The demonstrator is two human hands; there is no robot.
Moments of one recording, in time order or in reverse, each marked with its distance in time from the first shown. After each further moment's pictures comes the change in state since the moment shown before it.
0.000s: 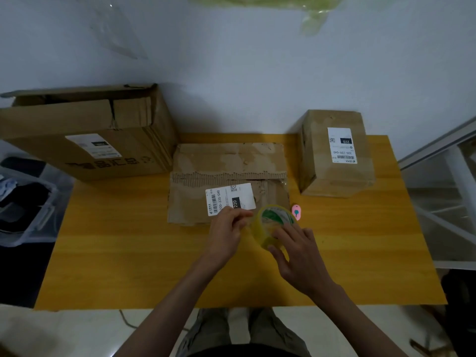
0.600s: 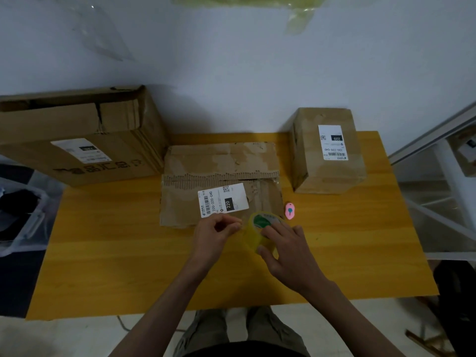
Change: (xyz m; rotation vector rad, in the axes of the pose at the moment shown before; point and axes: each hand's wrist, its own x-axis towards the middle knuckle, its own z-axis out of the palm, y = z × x) left_hand -0.011 -0.002 -0.010 -0.366 0.014 -0.158; right_hand 0.009 -0.015 -0.011 0.075 -0.136 0.133
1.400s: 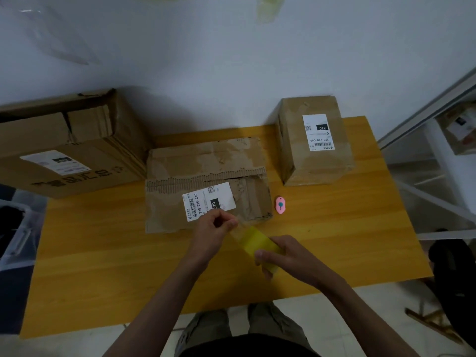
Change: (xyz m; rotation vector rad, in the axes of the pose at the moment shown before) left_hand 0.021 0.005 0.026 0.049 -0.073 -0.087; right_hand -0.006 0.022 -0.029 0.961 -0.410 0.342
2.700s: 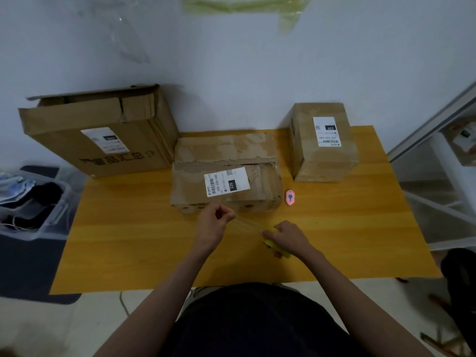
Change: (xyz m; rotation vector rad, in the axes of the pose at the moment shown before) left_hand -0.043 -0.055 -0.018 0.179 0.191 0.136; right_hand 0.018 0.059 0.030 -0.465 0.251 0.358
